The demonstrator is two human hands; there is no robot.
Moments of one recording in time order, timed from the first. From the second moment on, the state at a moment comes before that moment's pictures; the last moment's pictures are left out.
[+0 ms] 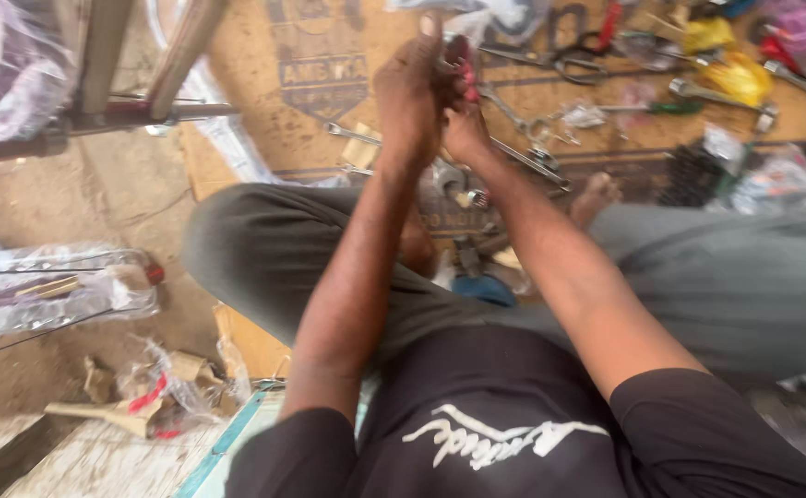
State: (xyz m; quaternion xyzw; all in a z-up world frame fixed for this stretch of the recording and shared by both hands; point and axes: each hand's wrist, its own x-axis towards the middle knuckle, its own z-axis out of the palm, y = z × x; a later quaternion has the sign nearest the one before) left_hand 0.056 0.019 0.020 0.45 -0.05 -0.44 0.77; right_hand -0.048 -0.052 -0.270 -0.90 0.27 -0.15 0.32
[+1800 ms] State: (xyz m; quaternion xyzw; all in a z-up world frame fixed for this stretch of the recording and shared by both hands) left_hand -0.037 -0.029 0.031 0.50 -0.23 -0.52 0.65; right_hand -0.178 -0.080 0.033 -0.35 0.39 -0.40 0.75
